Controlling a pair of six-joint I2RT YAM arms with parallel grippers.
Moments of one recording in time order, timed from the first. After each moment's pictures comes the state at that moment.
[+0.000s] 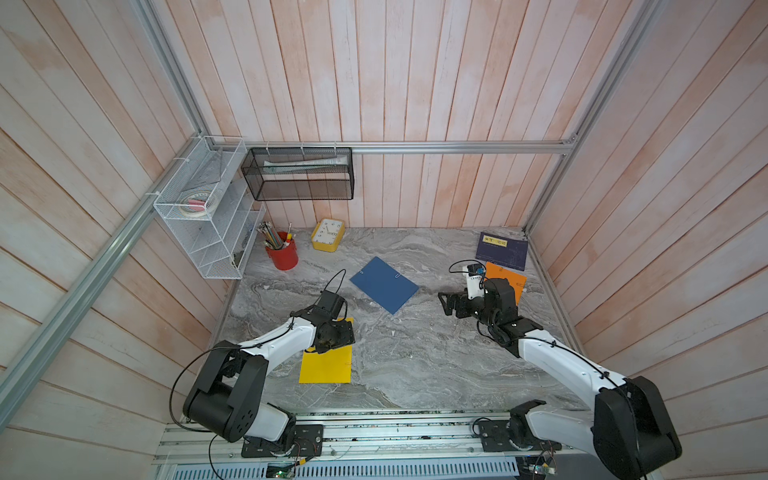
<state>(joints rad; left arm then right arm) -0.44 1.48 0.75 -0.50 0.13 -0.63 0.36 1.21 0.62 0.08 -0.13 0.22</state>
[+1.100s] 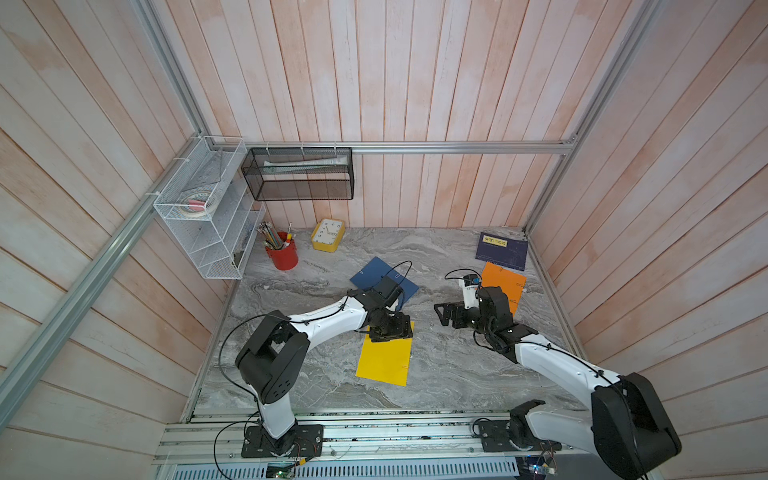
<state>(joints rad) -0.73 1.73 1.18 -0.60 0.33 -0.69 0.40 1.22 0.55 0.05 -0.17 0.33</state>
